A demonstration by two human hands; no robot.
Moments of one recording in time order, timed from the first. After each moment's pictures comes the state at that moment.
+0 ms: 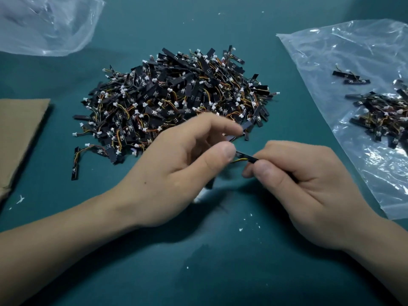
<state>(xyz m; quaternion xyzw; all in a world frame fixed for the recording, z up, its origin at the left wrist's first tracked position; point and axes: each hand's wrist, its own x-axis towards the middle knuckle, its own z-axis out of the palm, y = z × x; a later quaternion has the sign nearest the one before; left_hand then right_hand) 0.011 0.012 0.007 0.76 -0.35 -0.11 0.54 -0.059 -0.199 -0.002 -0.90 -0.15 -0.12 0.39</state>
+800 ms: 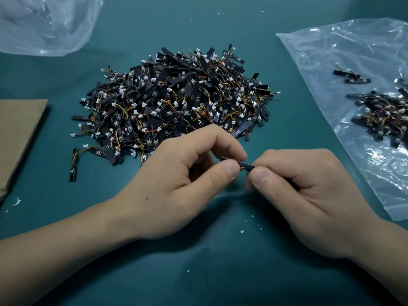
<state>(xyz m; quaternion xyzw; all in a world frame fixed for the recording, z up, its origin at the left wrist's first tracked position) 0.005 0.014 0.005 0.76 -0.37 -0.11 0.52 -0.064 -0.193 0.003 -0.90 -0.16 -0.10 0.39</state>
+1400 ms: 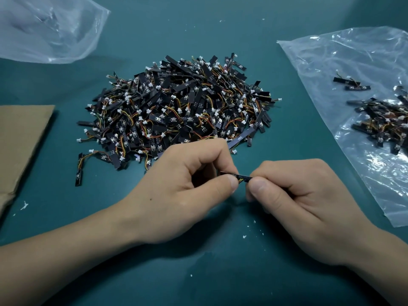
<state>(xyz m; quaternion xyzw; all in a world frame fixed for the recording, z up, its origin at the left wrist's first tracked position) 0.005 0.013 0.008 0.74 -0.34 -0.16 0.56 -0.065 -0.190 0.003 -0.90 -0.15 -0.07 0.40</state>
